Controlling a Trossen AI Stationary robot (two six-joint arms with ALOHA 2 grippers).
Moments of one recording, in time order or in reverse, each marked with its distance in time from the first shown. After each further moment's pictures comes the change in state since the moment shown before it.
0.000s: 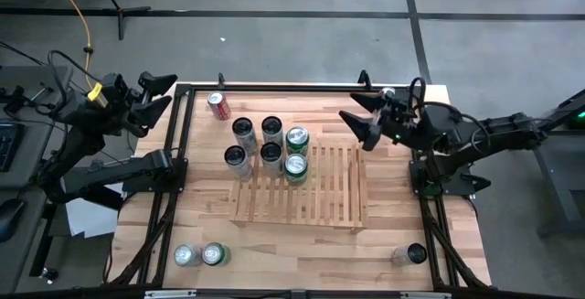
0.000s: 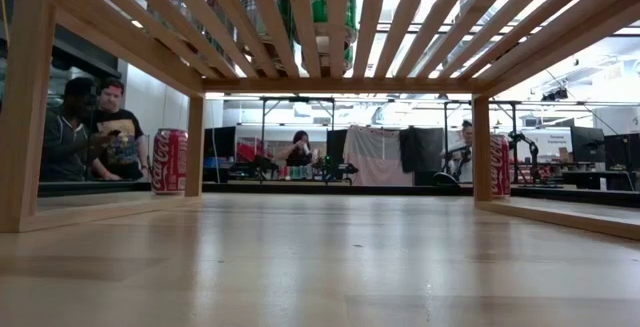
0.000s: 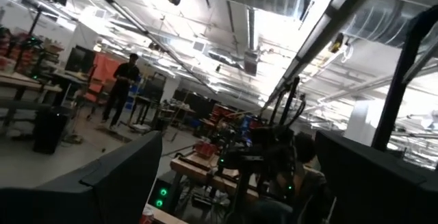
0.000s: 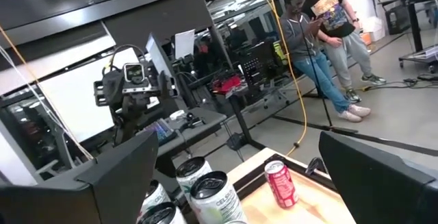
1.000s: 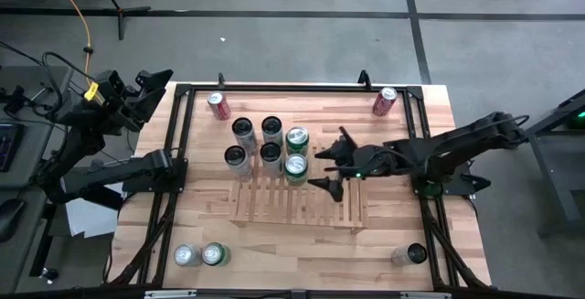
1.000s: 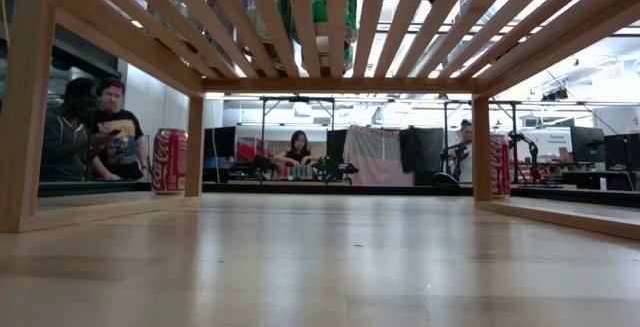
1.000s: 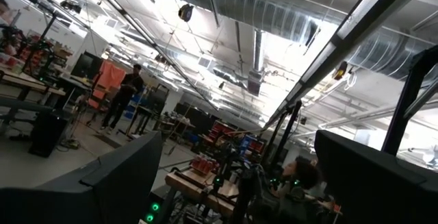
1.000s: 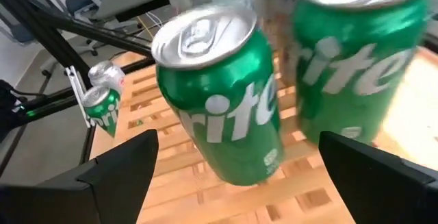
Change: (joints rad) left arm 0.000 0.000 0.000 0.051 -0.065 -0.085; right arm 0.081 0.308 0.001 -0.298 -0.311 0.128
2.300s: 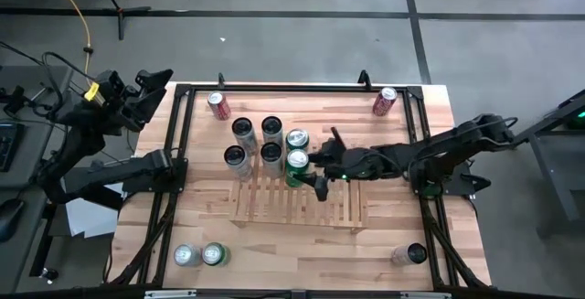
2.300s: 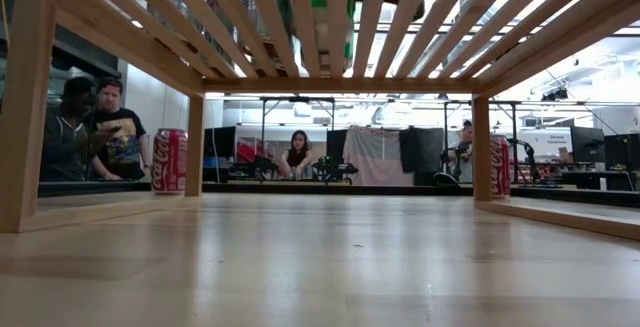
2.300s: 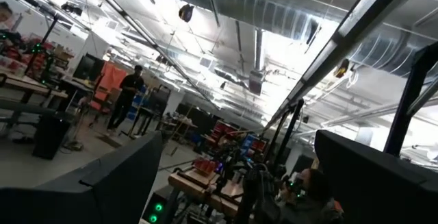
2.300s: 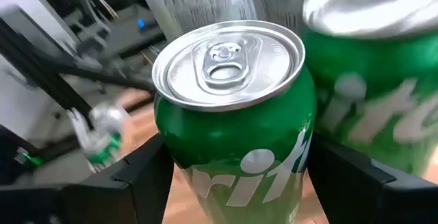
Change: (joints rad) left arm 0.000 0.000 0.000 0.000 -0.002 0.017; right arm -0.010 0.129 -0.009 0.253 0.036 0.046
